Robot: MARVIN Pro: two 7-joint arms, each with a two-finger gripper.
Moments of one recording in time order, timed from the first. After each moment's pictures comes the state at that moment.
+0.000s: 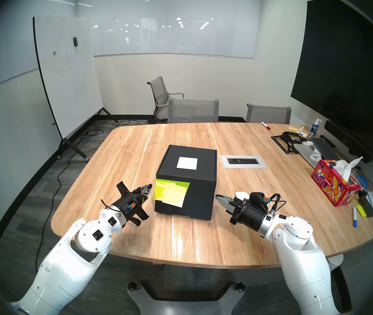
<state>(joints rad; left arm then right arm) 1.74 -1.04 -1.38 -1.79 0.32 -0.09 -0.17 -1.72 -1.31 1.63 -1.70 0.41 0.24 0.86</state>
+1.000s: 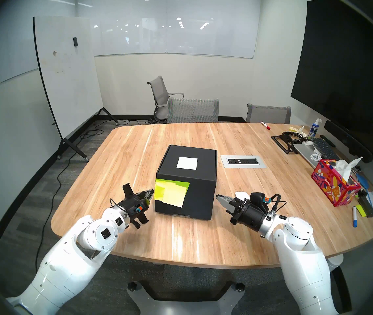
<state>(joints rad) 1.70 -1.00 -1.32 -1.79 0.46 0.02 -0.24 -1.73 -1.32 1.64 -1.70 0.40 0.24 0.86</state>
